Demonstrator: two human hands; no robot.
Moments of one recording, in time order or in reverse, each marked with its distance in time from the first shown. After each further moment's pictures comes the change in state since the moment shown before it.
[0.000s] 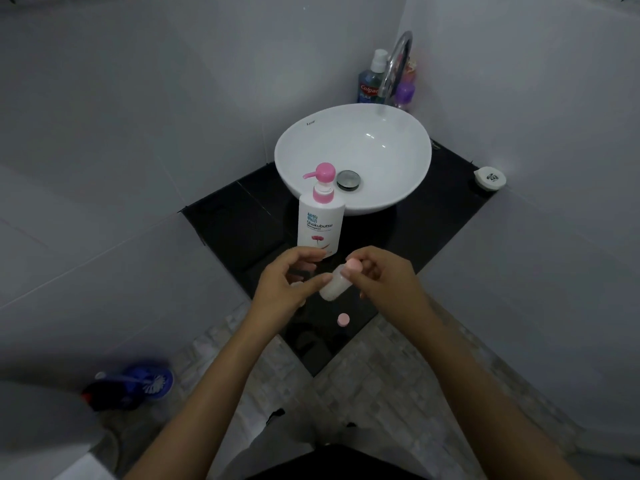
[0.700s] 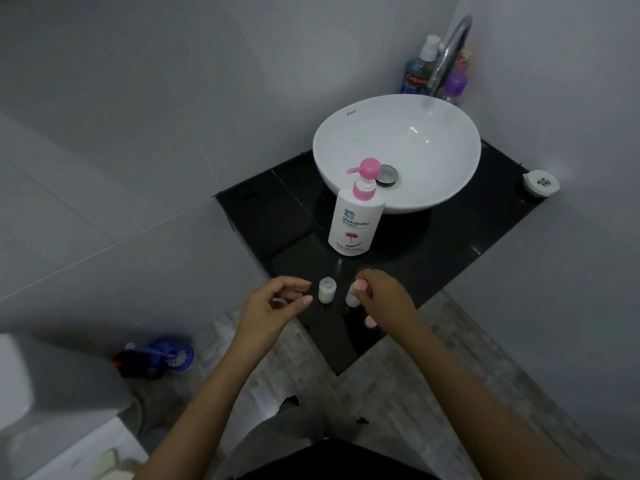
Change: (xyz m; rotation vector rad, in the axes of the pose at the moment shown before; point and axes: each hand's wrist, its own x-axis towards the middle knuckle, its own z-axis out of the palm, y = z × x) left_hand -0.033 -0.045 -0.045 0.023 0.151 -0.211; right_hand 0.033 0.061 0.068 -0.452 -0.218 0.101
